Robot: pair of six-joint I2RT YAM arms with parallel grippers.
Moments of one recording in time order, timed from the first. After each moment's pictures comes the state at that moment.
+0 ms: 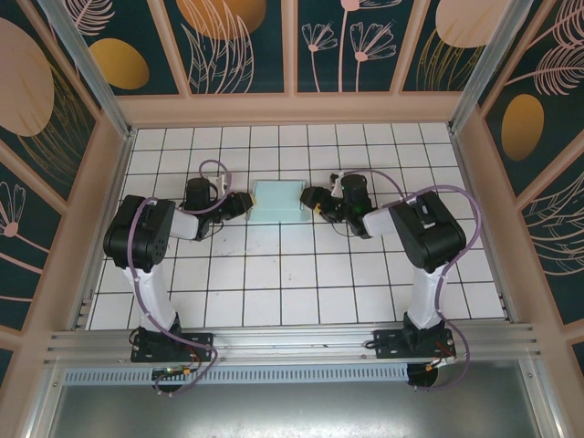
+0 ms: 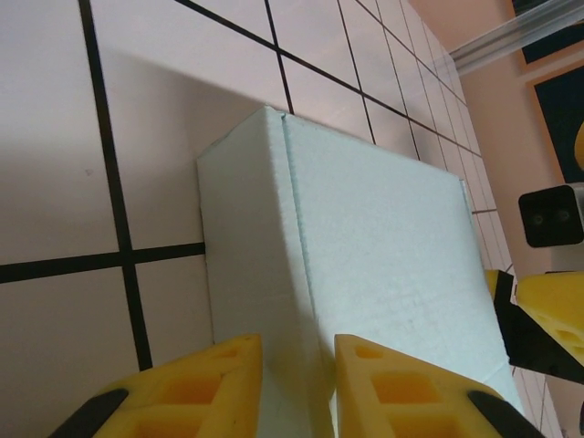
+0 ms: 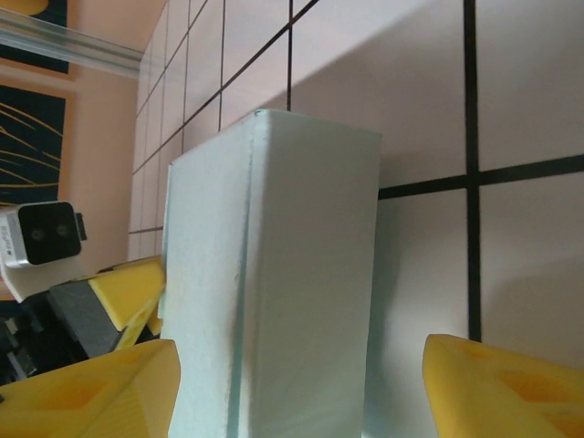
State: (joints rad) left arm -0.17 1.96 0.77 0.65 0.69 -0.67; right arm 0.43 1.95 0.85 0.59 -0.52 0.93
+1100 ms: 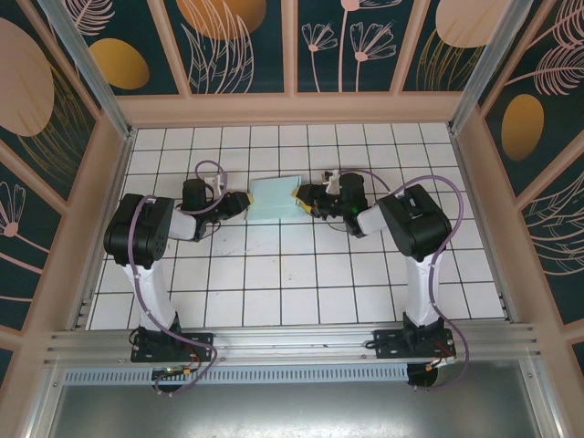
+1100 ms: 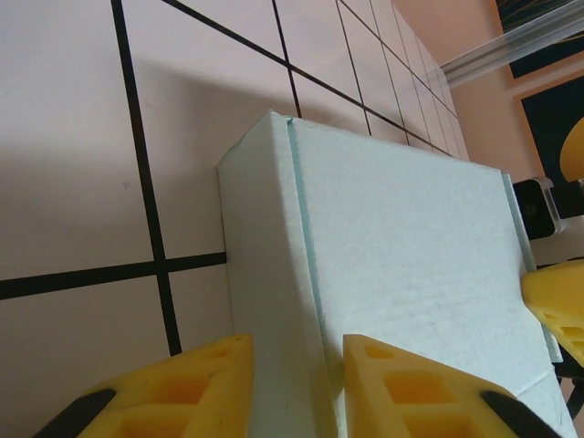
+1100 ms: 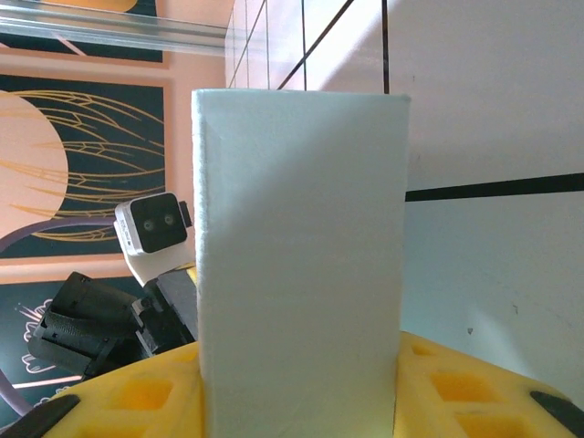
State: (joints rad) left arm -0.14 1.99 0.76 0.70 0.72 -0.68; right arm 0.43 2.08 0.91 0.83 -0.70 1.19
